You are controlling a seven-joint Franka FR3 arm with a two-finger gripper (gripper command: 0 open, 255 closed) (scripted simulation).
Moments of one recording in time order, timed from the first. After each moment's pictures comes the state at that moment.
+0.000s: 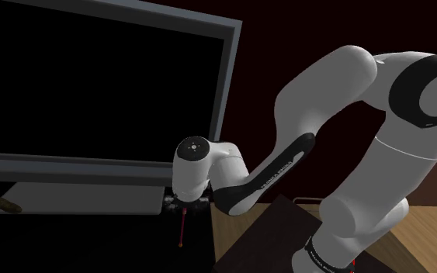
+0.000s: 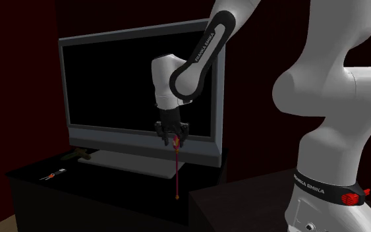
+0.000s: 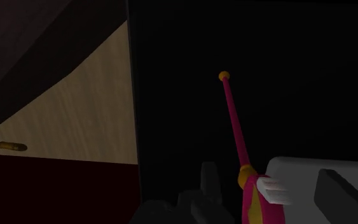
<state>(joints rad) -0.47 0.08 1.09 -2.48 -0.56 2.50 1.77</state>
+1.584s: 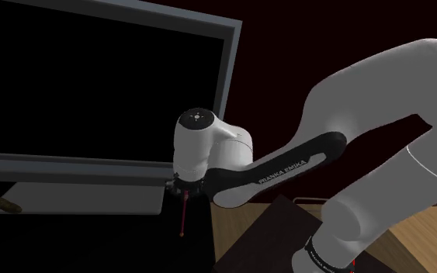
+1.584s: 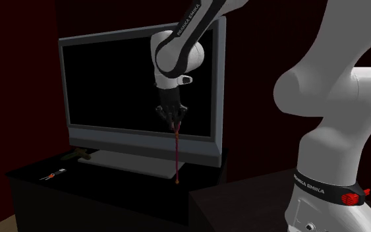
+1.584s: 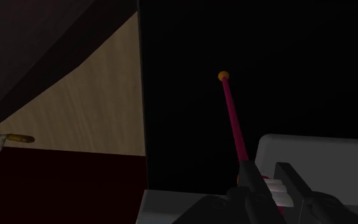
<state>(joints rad) -0.38 -0.22 1.02 -2.46 -0.09 2.39 1.41</state>
